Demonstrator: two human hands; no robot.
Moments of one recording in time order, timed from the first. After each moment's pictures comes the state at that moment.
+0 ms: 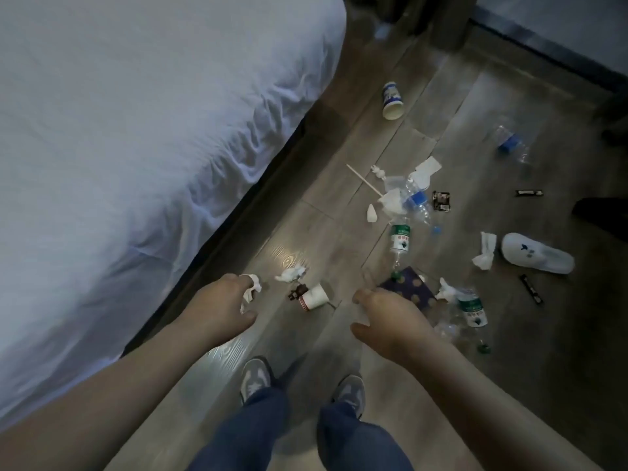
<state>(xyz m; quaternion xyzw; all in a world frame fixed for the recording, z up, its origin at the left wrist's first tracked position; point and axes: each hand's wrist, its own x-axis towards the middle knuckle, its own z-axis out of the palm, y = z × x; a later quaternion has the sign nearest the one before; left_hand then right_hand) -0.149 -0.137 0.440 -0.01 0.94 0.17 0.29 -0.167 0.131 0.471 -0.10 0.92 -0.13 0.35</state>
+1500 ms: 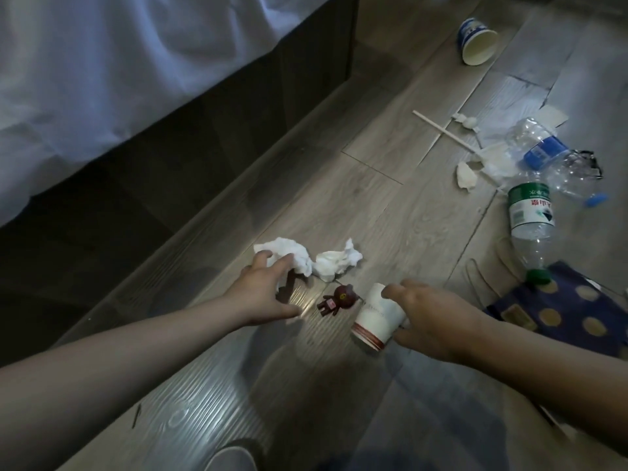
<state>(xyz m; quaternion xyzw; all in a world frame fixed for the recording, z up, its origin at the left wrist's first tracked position) -0.158 -0.176 -0.039 -0.03 0.94 0.20 0.25 -0.165 0.094 0.027 -0.22 0.94 -0.06 0.27</state>
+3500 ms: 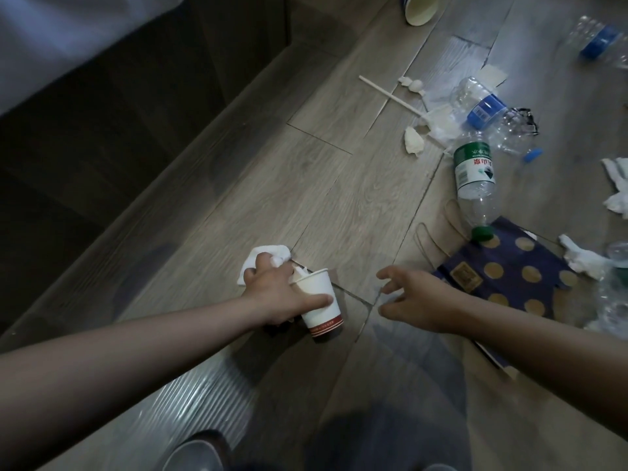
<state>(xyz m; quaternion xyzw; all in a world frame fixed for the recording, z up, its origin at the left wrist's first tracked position) -0.153 -0.075 -0.051 -0.09 0.91 0.23 0.32 -0.156 0.154 0.004 -0.01 0.90 -0.23 0.37</state>
